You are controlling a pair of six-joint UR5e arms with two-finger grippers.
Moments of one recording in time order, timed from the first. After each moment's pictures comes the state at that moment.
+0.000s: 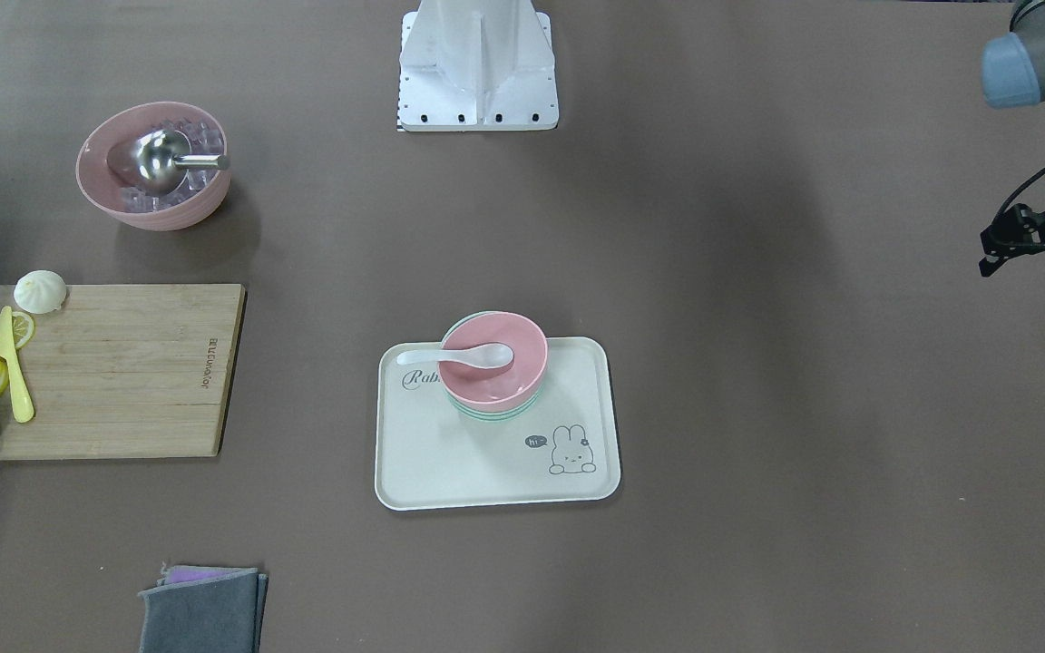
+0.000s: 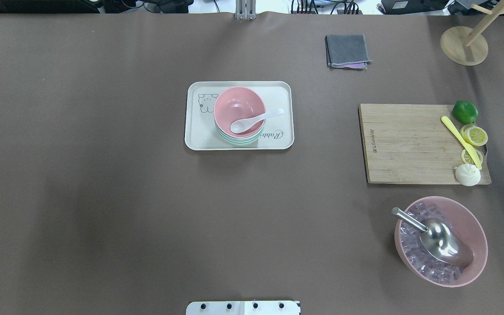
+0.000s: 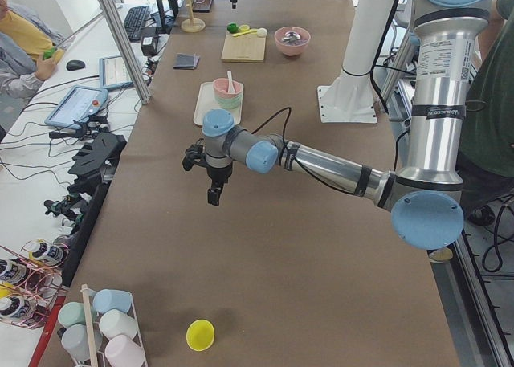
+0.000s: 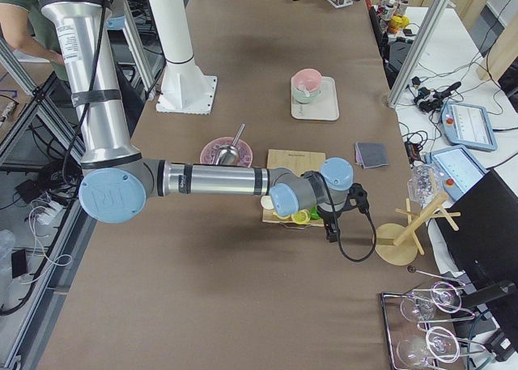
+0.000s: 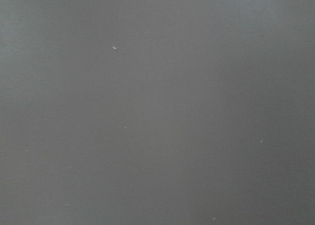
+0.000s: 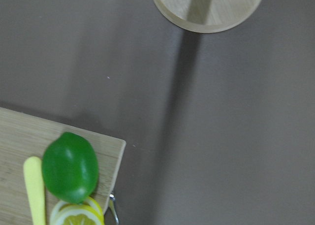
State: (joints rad) left arm -1.25 -1.57 -1.82 -1.70 -2.28 -0.29; right arm 1.41 -1.41 1.35 -1.19 2.34 0.11
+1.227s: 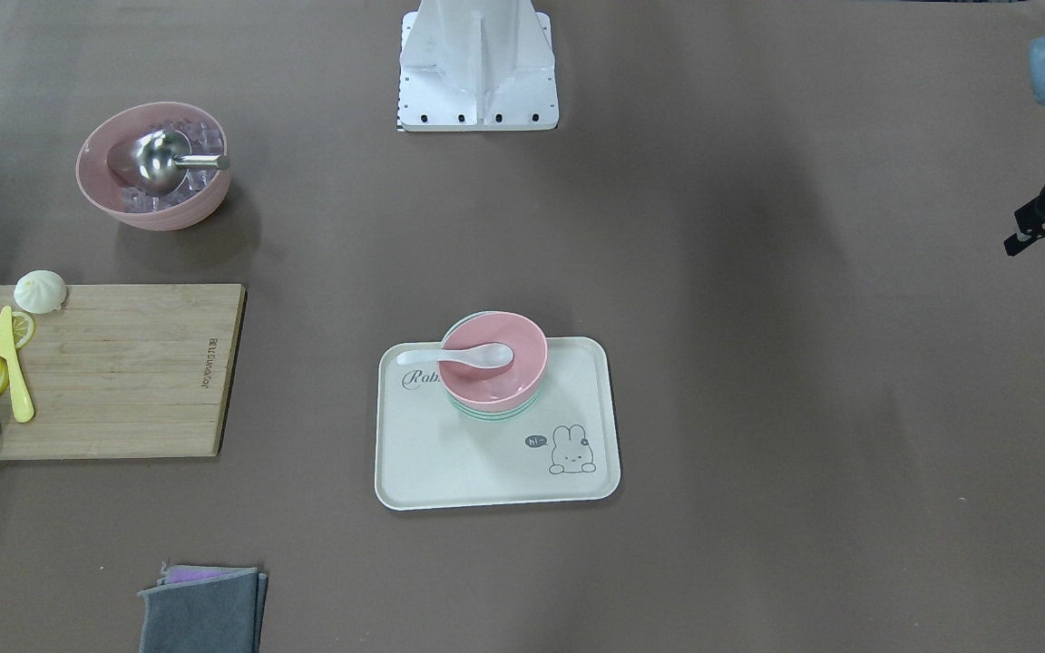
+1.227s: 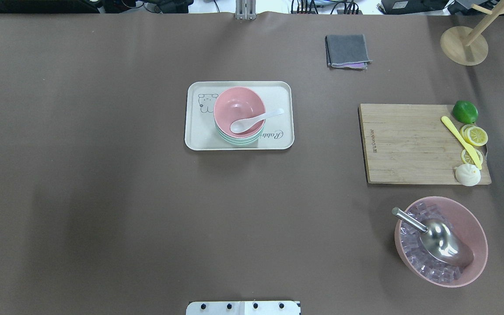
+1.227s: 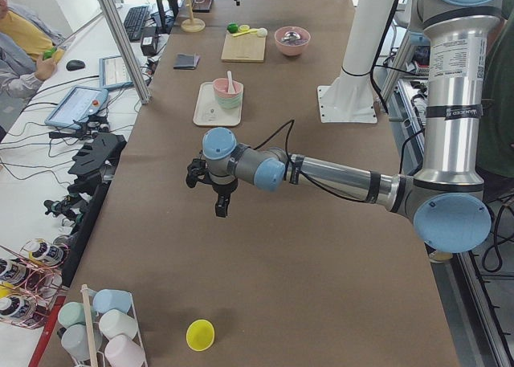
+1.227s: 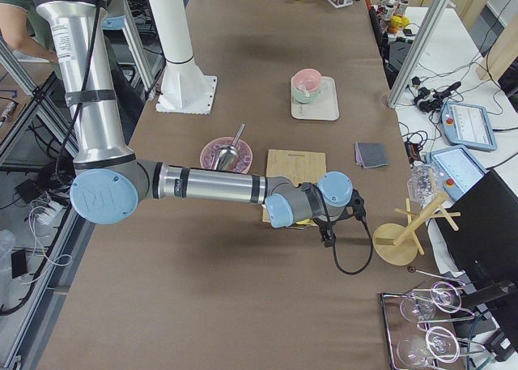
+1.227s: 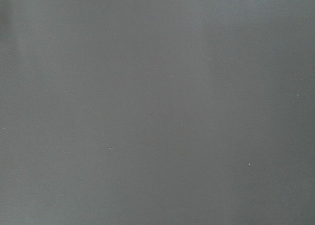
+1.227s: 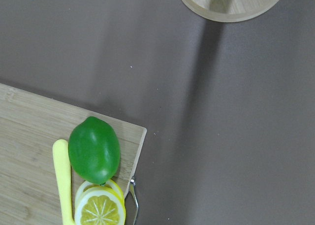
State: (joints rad) left arm -1.34 -1.54 -1.78 -1.75 -2.39 -0.28; right arm 1.43 -1.41 1.33 -1.18 2.46 0.06
